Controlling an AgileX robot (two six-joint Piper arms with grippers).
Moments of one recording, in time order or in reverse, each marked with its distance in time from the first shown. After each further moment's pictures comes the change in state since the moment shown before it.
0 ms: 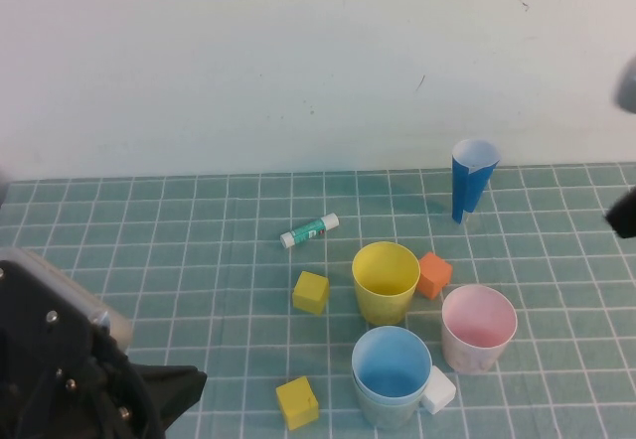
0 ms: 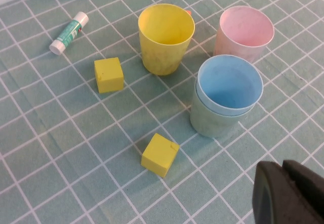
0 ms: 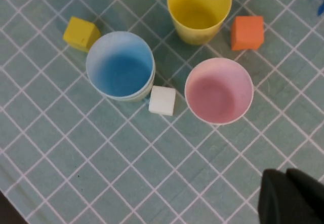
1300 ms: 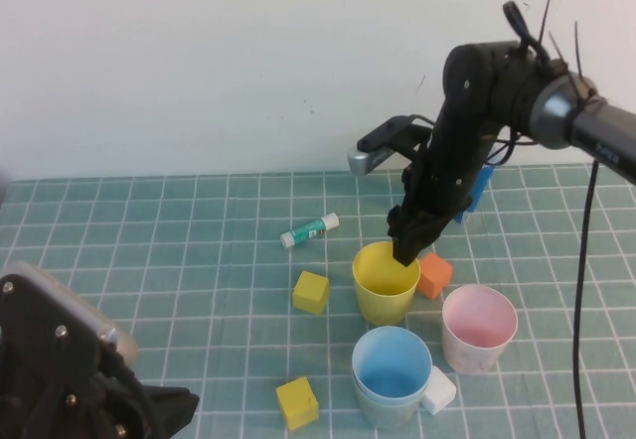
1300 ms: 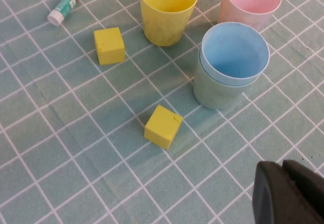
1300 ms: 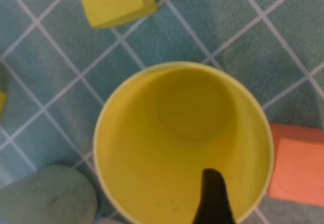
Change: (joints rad) right arm 0.199 1.072 -0.822 -0.117 0.075 0.119; left arm 0.000 0.000 0.000 0.010 0.076 0.000
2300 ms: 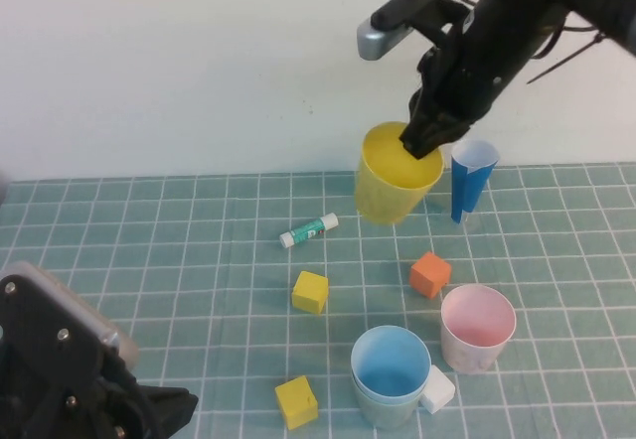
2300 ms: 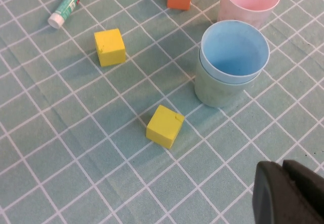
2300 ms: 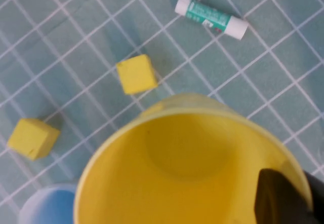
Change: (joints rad) right arm 0.009 -0.263 -0.033 0.020 0.027 -0.008; left arm 0.000 0.000 0.000 0.009 0.002 0.019
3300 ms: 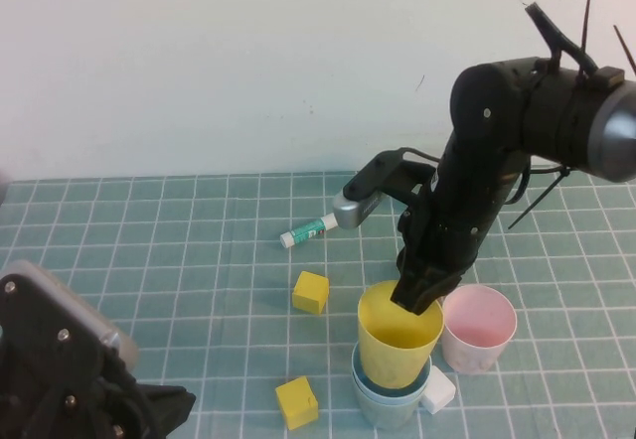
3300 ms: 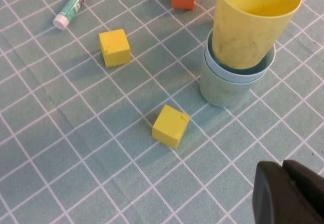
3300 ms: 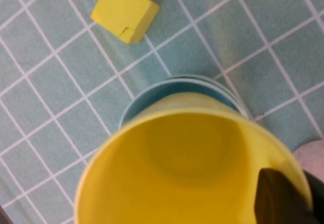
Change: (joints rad) right arm 0.126 -0.119 0.516 0.008 -0.125 -0.001; left arm 0.000 0.000 0.000 0.015 0.002 0.002
